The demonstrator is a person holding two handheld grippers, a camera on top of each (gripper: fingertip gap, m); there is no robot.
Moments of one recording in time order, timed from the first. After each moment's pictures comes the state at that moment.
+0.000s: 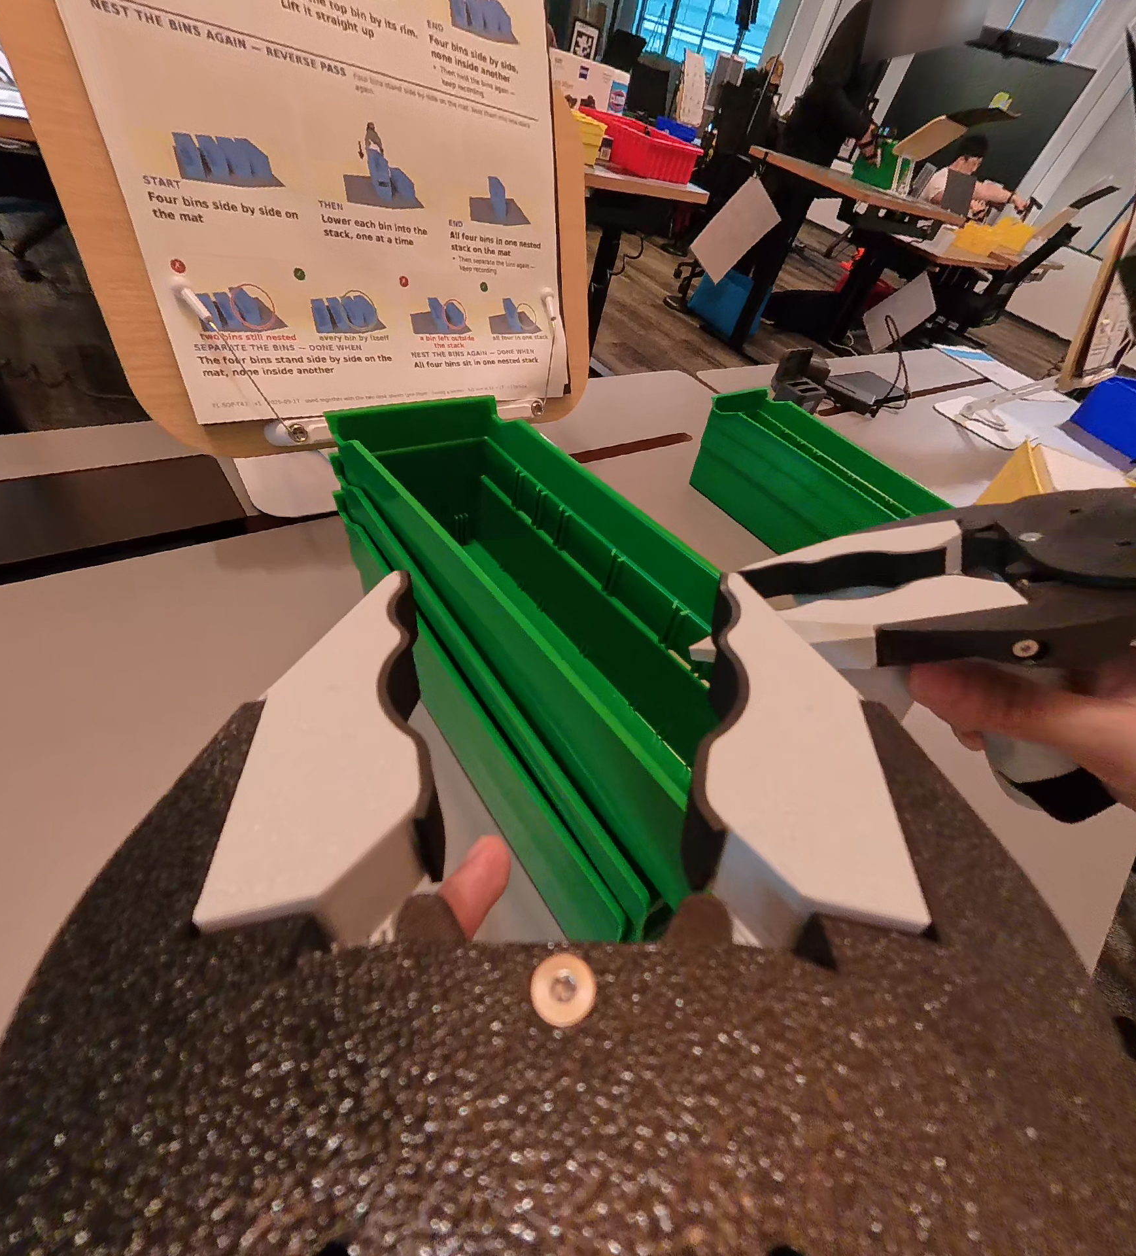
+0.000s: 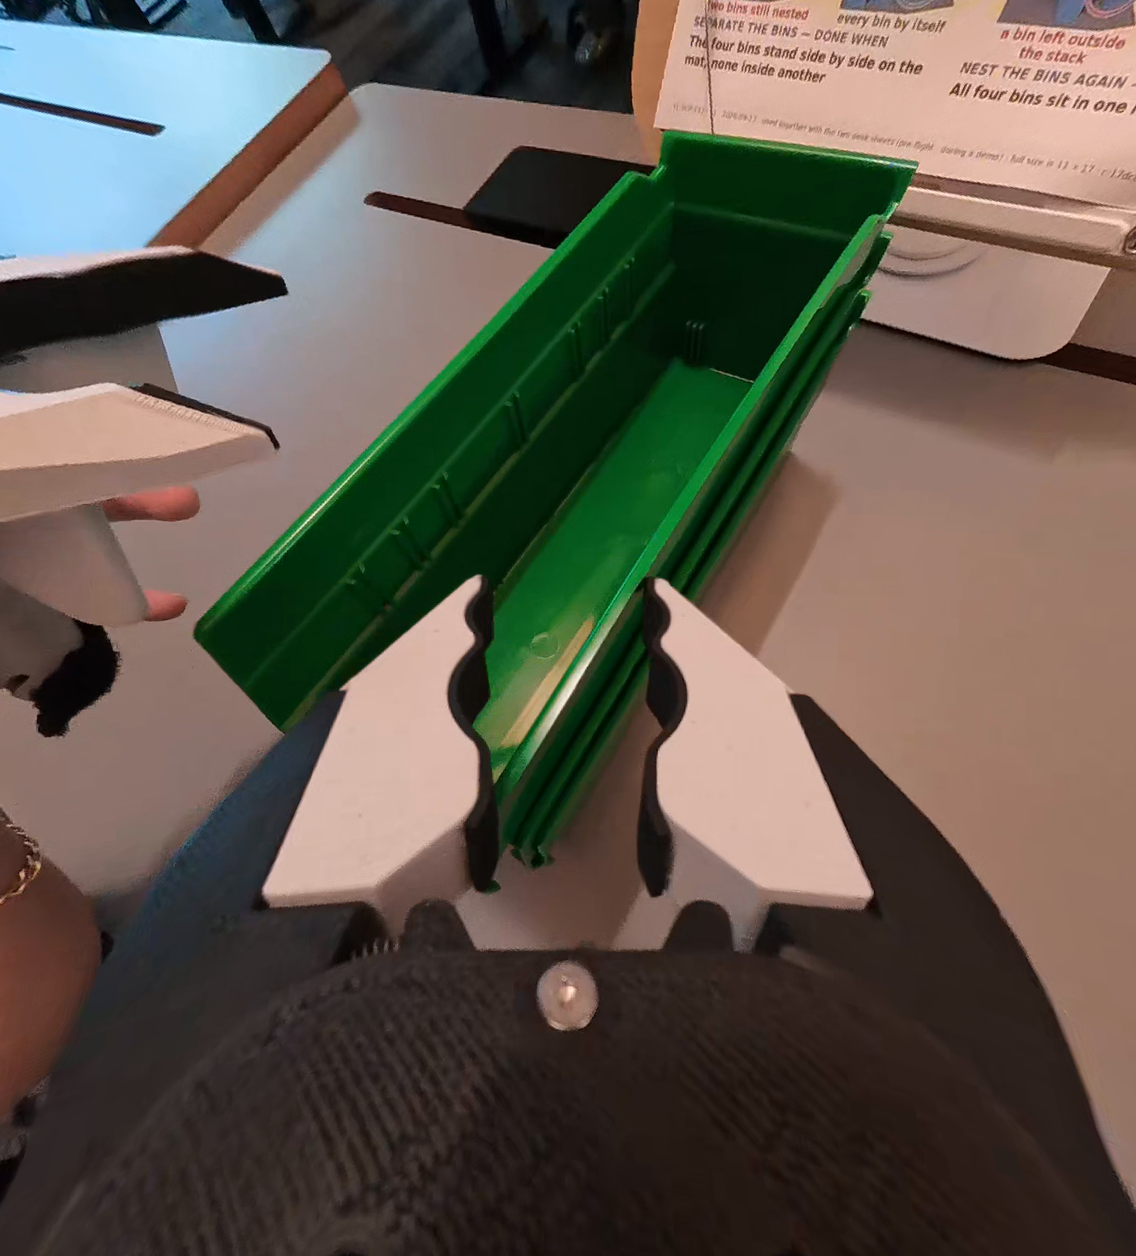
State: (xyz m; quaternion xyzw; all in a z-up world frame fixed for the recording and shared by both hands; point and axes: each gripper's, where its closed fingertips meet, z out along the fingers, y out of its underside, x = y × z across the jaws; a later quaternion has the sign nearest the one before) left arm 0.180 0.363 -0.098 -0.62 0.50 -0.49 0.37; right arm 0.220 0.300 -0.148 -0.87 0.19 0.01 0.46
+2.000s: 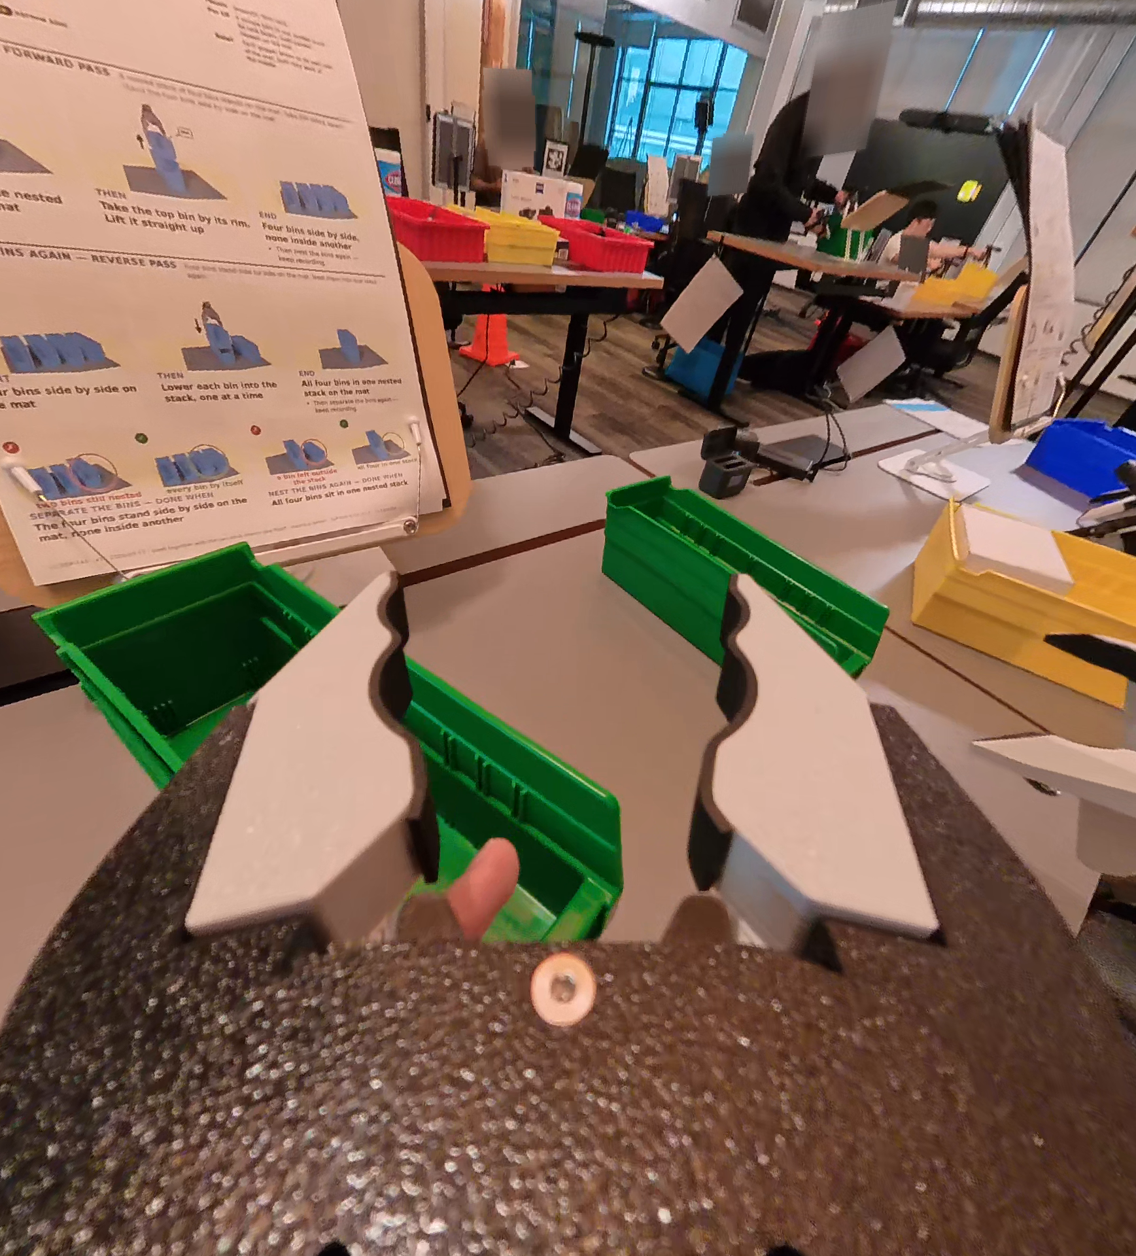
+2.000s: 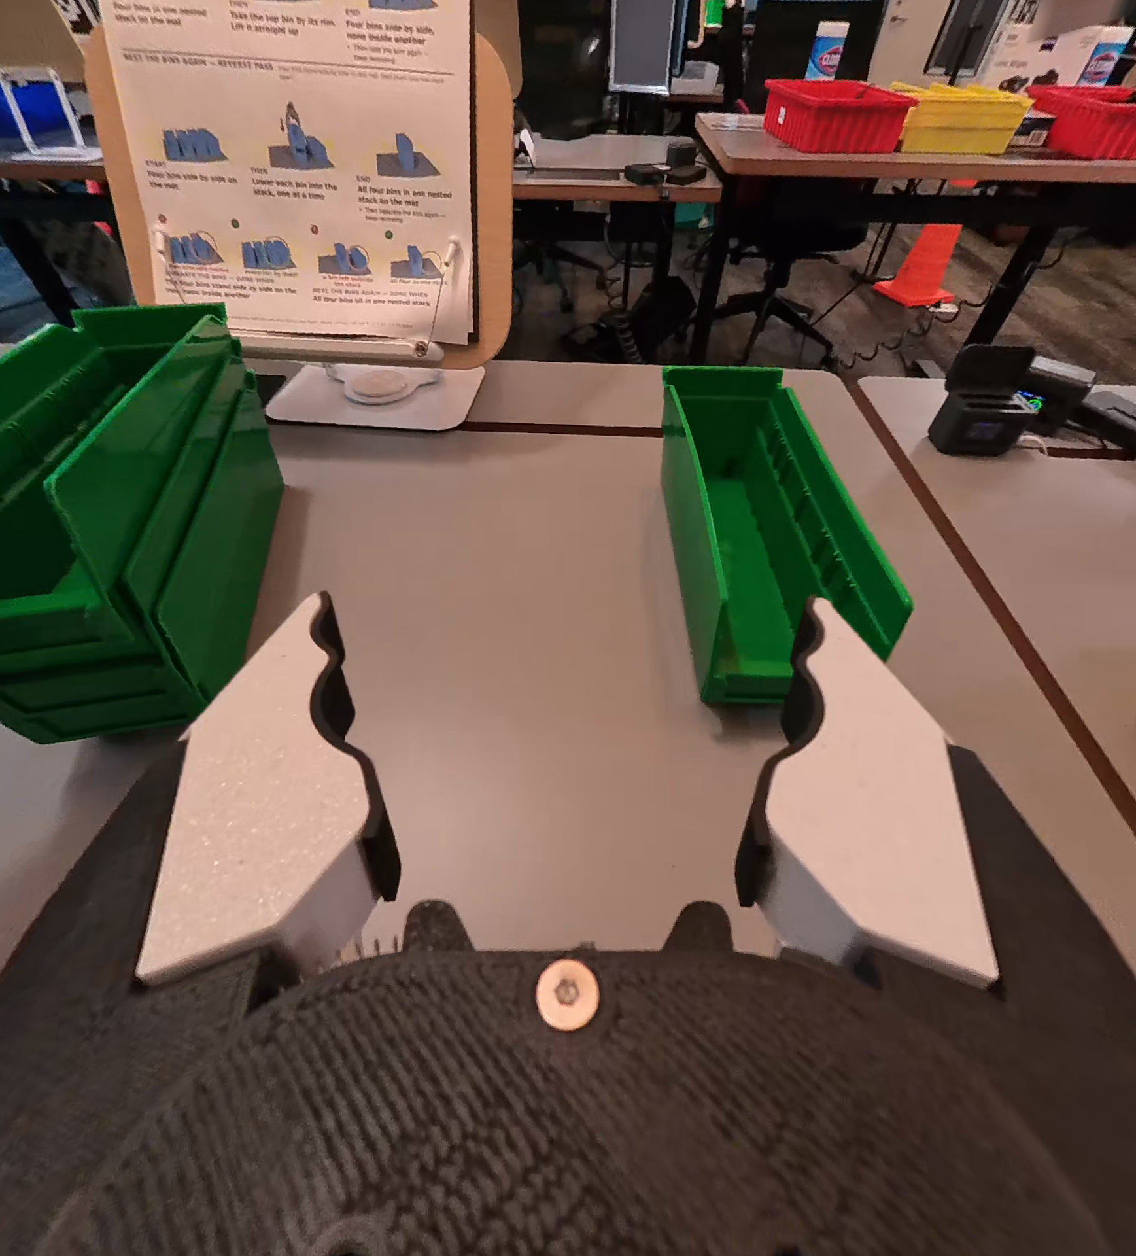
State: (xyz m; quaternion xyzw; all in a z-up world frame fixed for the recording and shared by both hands) left arm 0.228 0.261 -0.034 -0.58 0.49 -0.50 0.42; right arm 0.296 0.031 -0.109 -0.73 0.33 -0.25 0.54
